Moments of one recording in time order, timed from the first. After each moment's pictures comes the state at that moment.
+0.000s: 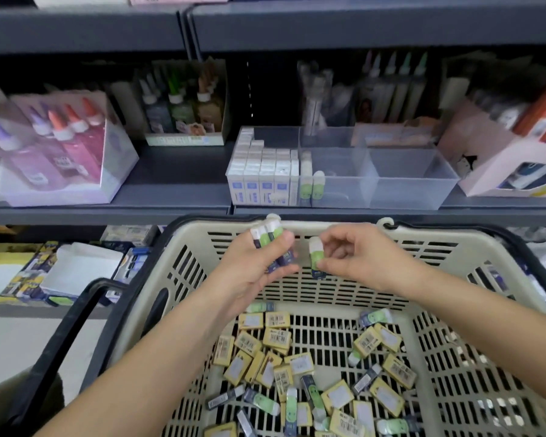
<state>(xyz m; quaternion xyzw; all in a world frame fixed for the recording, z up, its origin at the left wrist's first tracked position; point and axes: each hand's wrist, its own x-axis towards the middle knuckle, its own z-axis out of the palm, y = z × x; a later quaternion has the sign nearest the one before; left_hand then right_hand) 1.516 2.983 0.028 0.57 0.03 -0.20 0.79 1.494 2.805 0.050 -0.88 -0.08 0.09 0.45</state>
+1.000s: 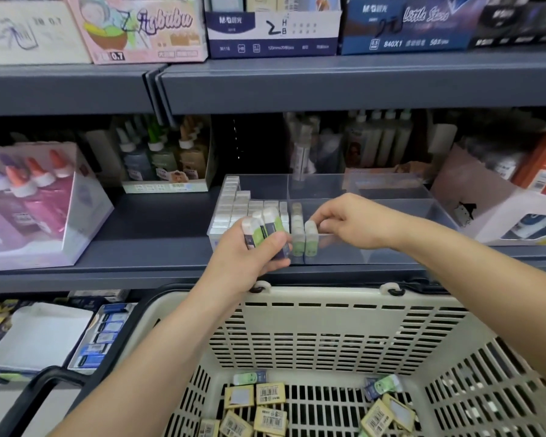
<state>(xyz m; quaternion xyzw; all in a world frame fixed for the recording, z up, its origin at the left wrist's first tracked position) 1.593 2.968 0.052 0.64 -0.11 -0.09 0.75 1.611 2.779 0.096 -0.96 -0.08 0.11 0.25</state>
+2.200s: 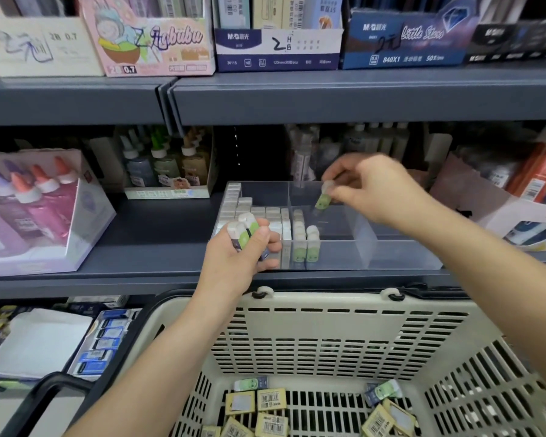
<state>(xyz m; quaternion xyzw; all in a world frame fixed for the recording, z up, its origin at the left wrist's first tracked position) 1.592 2.975 0.053 0.64 -0.07 -0.01 0.77 1.613 2.773 0.129 -0.94 -0.06 -0.13 0.30</state>
